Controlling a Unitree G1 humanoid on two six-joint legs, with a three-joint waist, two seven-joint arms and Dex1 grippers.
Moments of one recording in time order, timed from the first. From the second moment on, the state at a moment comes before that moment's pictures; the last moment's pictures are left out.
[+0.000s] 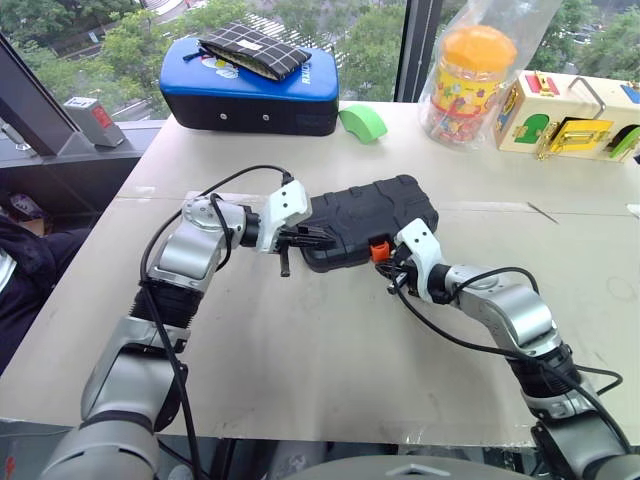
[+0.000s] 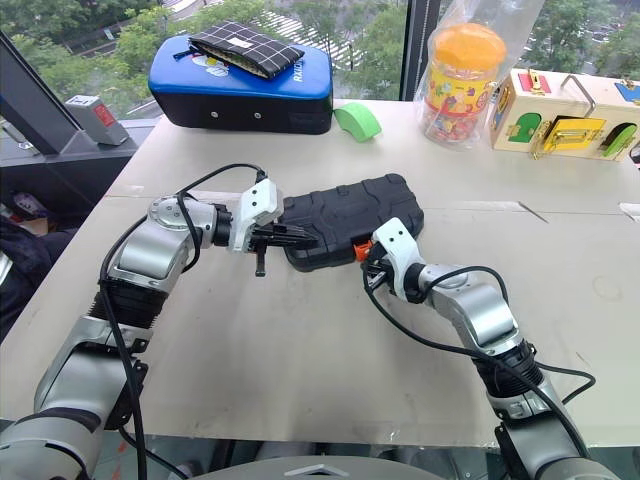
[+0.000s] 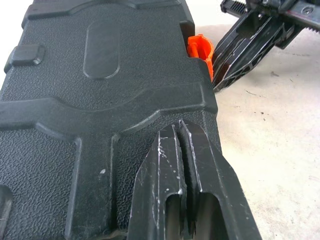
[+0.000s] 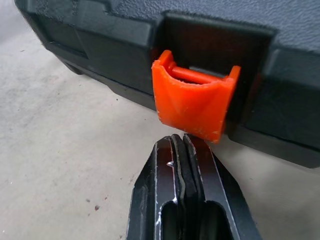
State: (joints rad) left arm -0.70 0.64 -0.22 0.27 -0.17 0.32 -1.26; right arm -0.42 -0.31 0.27 -0.20 0.29 0.90 0.47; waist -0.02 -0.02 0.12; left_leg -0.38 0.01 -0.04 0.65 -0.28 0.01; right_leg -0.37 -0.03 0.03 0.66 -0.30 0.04
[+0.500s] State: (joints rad) left arm -0.68 0.64 -0.21 0.27 -0.17 0.31 -1.26; right arm -0.38 -0.37 0.25 -0.34 0.32 0.96 0.52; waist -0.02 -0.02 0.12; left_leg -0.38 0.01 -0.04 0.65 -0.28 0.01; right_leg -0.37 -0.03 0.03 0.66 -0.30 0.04
